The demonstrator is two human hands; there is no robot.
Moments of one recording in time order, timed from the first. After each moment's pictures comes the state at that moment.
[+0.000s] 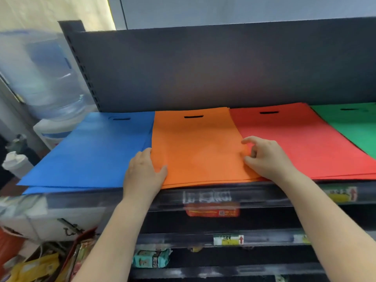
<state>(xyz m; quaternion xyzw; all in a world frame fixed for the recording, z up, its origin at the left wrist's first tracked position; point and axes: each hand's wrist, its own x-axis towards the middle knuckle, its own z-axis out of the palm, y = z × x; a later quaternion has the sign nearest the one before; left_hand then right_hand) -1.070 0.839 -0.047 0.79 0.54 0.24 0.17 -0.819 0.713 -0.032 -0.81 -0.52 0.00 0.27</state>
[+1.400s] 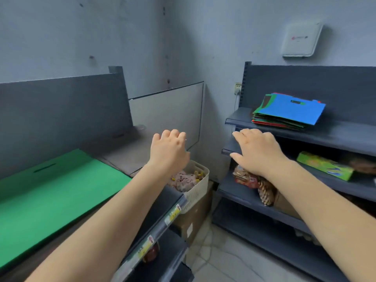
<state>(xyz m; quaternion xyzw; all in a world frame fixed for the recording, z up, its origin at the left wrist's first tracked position) -0.501 0.367 0.042 0.97 -0.09 0.22 -0.04 -0.514 0.153 0.060 -0.97 -0.10 -0.18 -0.11</state>
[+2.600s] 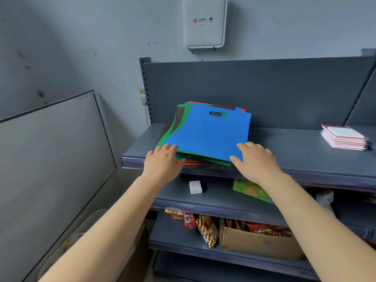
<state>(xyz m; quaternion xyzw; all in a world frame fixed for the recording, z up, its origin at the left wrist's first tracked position) -0.097 0.001 -0.002 0.96 -0.26 0.13 0.05 -0.196 -0.219 0.010 -0.98 0.16 -0.10 0.02</state>
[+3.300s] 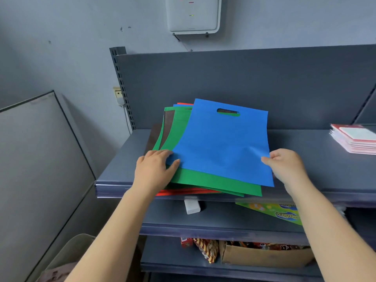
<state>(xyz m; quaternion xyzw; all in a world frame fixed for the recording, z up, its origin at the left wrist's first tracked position) 0.021 -0.030 -0.026 0.94 -0.27 0.12 0.18 -0.121 -0.297 -0.017 -0.81 0.37 -0.24 0.38</state>
